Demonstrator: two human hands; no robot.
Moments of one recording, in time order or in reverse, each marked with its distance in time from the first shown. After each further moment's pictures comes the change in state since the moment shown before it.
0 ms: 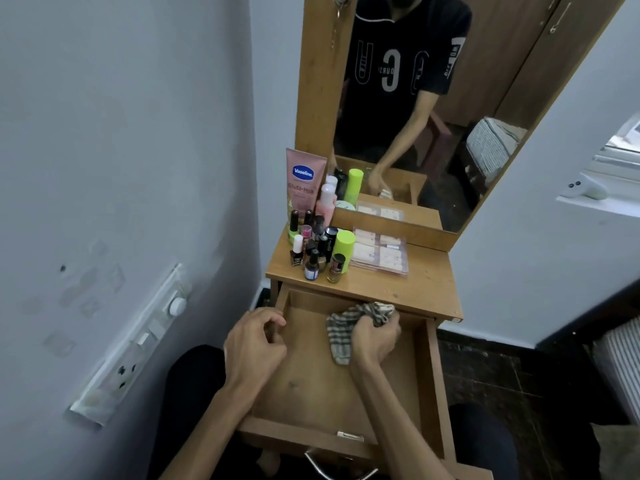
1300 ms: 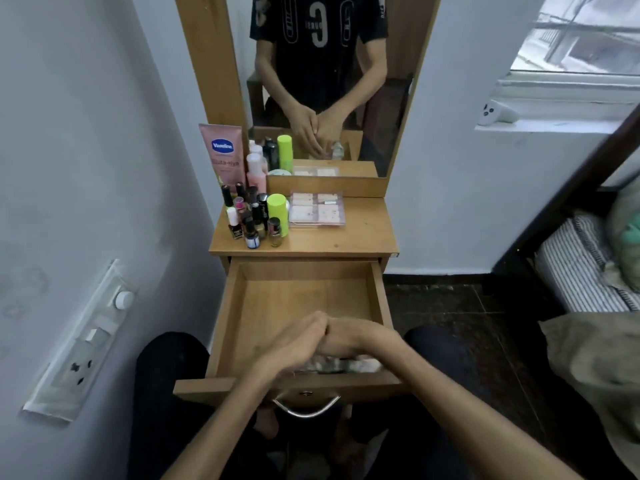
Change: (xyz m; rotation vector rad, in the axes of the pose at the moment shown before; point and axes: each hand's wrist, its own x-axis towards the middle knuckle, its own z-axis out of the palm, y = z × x) left_hand -0.062 0.103 0.041 -0.012 -0.877 -0.077; right_hand -0.023 -0.024 -0.111 -1.110 -1.268 -0.396
